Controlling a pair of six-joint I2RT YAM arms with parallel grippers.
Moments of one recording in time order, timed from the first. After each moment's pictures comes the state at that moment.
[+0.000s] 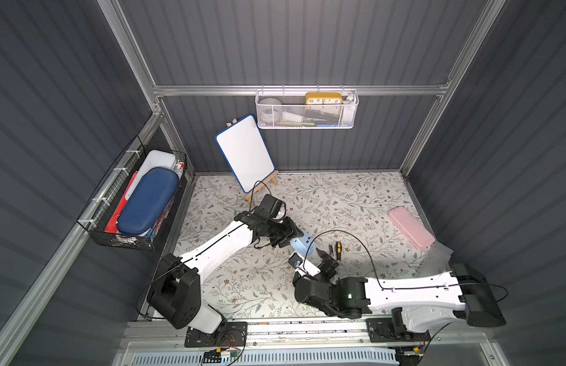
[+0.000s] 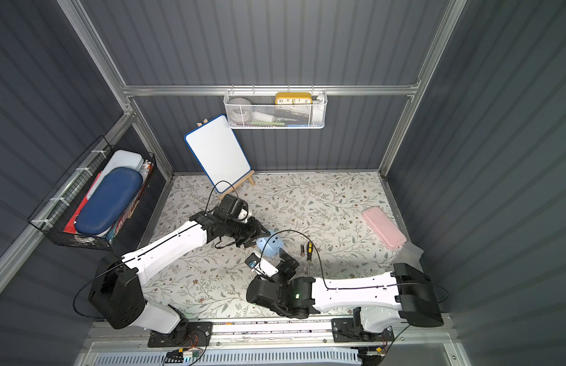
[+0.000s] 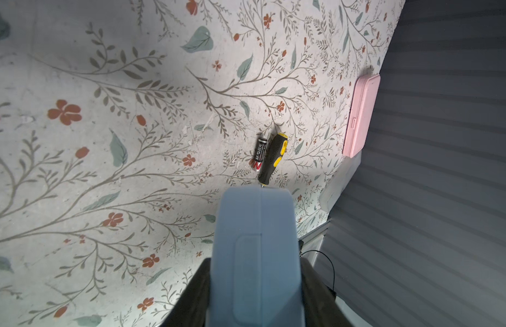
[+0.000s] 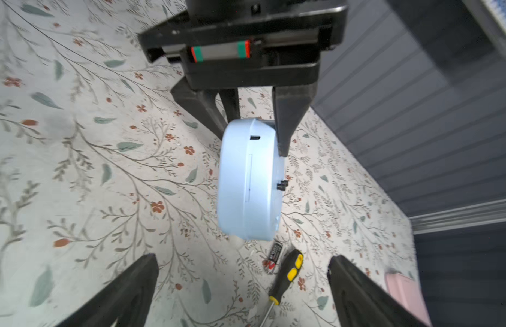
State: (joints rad) left arm -0.62 1.51 1.15 -0.59 0.49 -1.00; right arm 1.44 1.42 0.91 -0.41 1.03 0.16
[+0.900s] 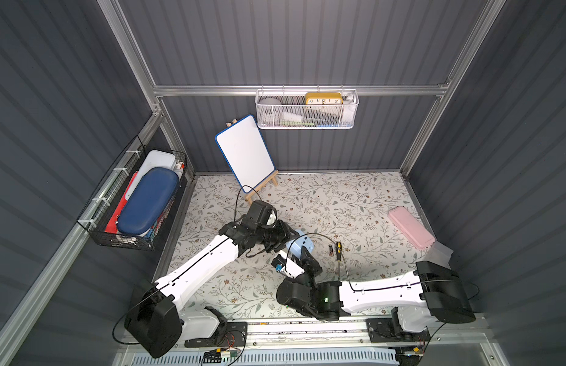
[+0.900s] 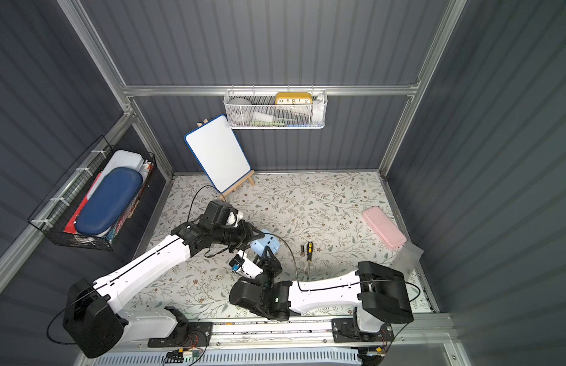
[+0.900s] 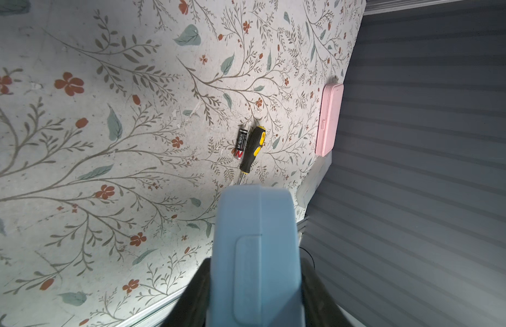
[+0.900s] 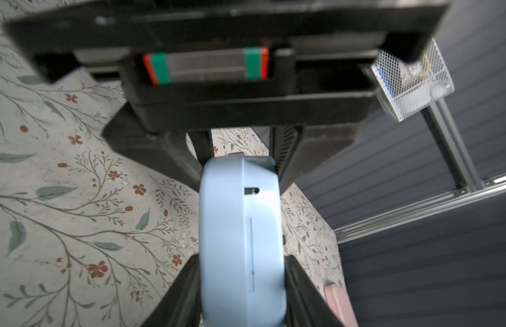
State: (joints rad) left arm -0.62 1.31 1.02 -0.52 0.50 -1.08; right arm 1.44 1.59 0.95 -0.13 1.26 -0.07
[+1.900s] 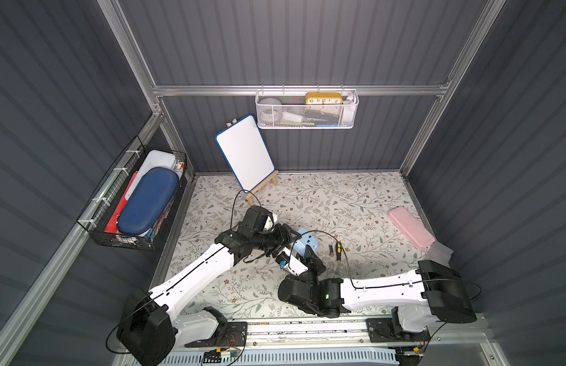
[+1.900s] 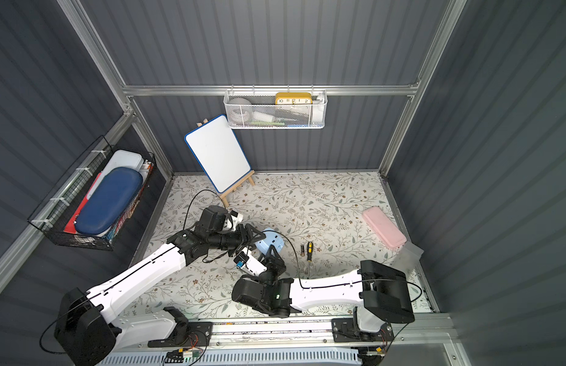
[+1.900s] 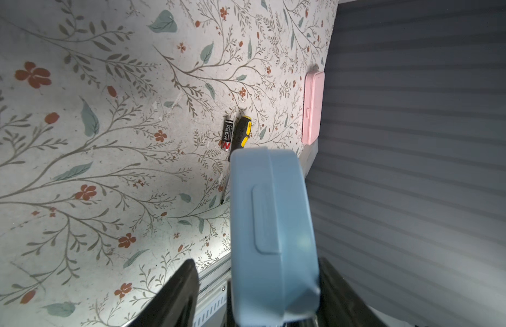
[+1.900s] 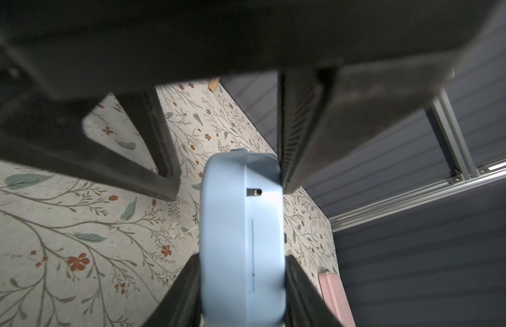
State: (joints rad) left arm -0.62 1.23 0.91 -0.42 0.55 -1.06; right arm 1.41 1.58 0.96 -0.23 1.26 0.03
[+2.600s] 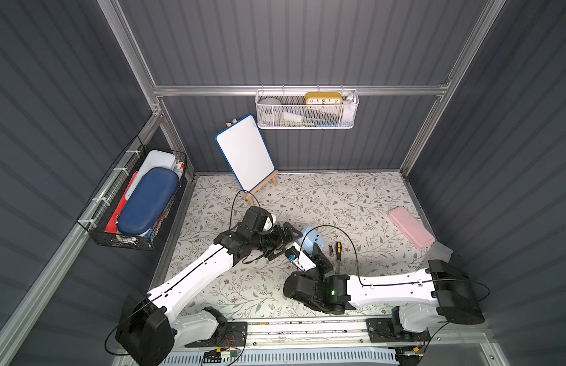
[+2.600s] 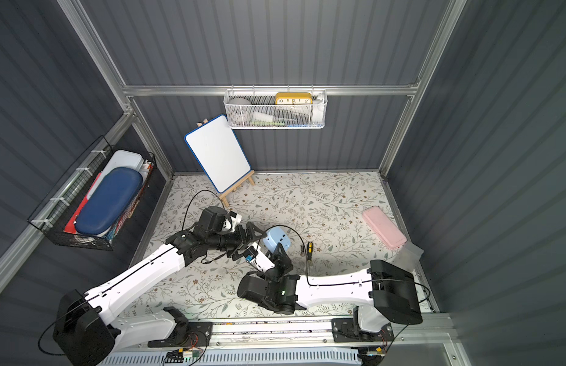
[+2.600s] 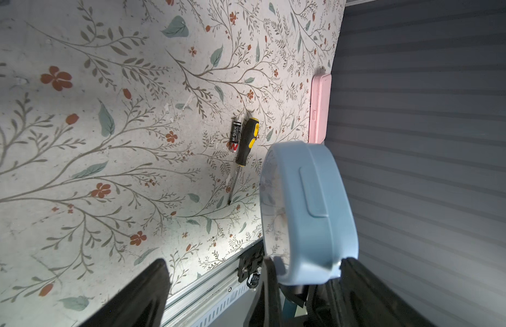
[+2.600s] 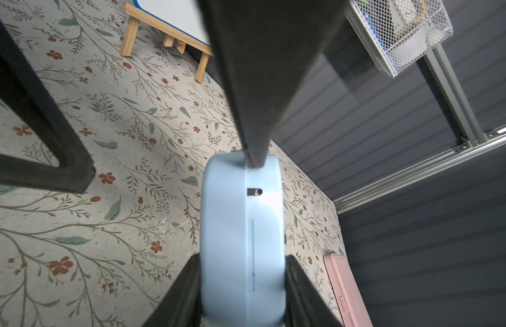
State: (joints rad) left arm -0.62 1.22 0.91 -0.45 0.51 -1.05; right arm 1.39 1.51 0.94 -0.35 1.24 0.18
